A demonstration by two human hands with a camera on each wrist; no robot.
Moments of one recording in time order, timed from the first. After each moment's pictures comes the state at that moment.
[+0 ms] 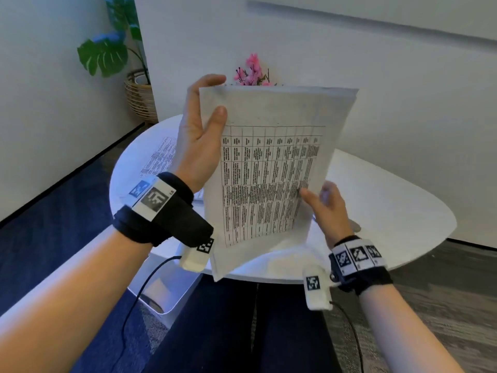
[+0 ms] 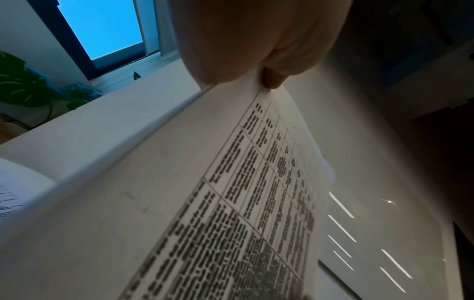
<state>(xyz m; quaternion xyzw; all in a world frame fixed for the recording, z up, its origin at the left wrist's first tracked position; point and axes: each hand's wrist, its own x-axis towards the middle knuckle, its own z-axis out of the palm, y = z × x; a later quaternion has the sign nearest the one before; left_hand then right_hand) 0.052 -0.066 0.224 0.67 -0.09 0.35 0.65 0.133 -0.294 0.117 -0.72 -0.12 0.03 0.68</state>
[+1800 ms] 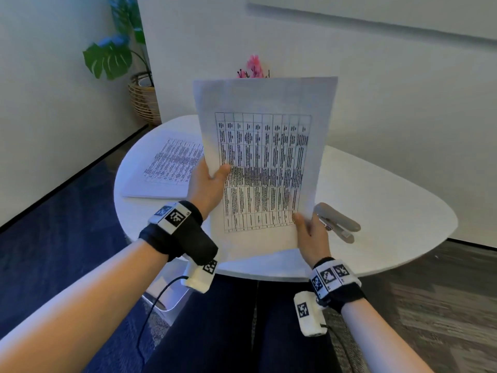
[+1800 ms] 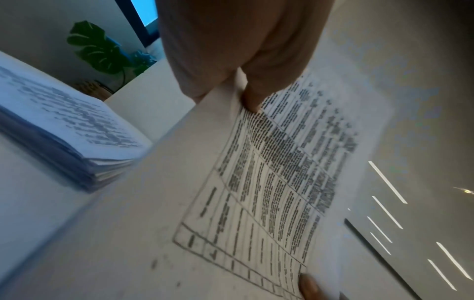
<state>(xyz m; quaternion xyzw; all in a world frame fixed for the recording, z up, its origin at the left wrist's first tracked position) 0.065 -0.069 0.148 0.75 0.18 0.25 0.59 0.118 -0.289 0.049 -0.82 -0.09 0.01 0.56</state>
